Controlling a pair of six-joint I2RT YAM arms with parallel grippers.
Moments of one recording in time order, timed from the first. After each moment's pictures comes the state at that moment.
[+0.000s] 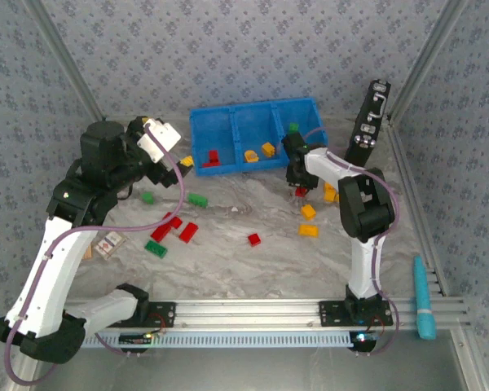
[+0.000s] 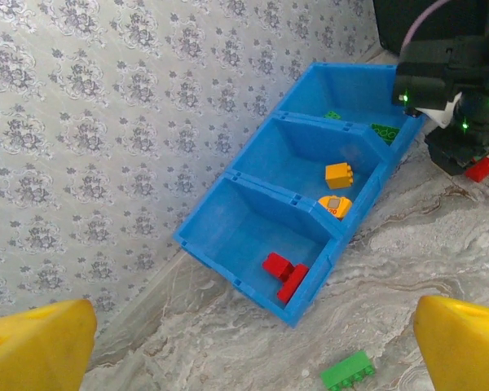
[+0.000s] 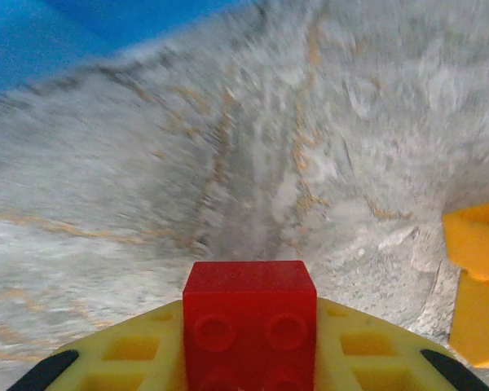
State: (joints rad) left arm -0.43 1.06 1.50 -0.79 0.11 0.52; right arm 0.37 2.03 1.53 -0.80 0.24 0.55
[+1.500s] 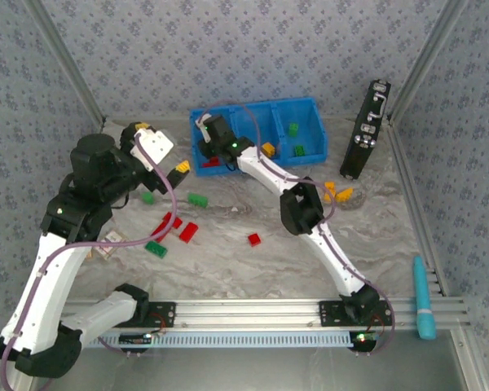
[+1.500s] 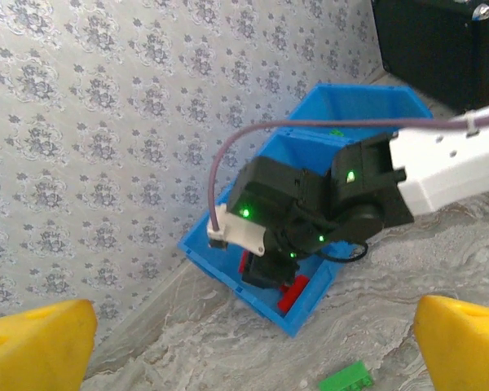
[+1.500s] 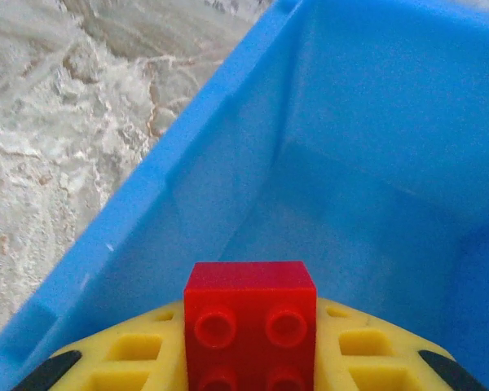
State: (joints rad) left arm -0.42 0.96 1.41 -0.73 0.12 0.49; right arm 0.70 2.69 2.54 -0.47 0.08 -0.01
